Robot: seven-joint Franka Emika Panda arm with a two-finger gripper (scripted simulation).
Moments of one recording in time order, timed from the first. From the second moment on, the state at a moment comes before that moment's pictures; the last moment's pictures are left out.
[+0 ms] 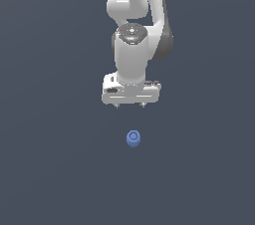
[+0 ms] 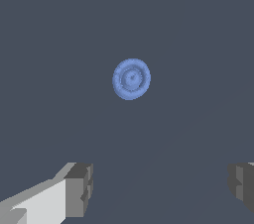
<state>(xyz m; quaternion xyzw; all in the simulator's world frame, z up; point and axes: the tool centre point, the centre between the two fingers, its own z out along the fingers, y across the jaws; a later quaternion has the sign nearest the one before) 0.009 0.010 0.185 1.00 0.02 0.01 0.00</state>
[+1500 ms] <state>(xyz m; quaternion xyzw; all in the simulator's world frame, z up) 0.041 0.019 0.167 1.00 0.04 0.01 0.00</state>
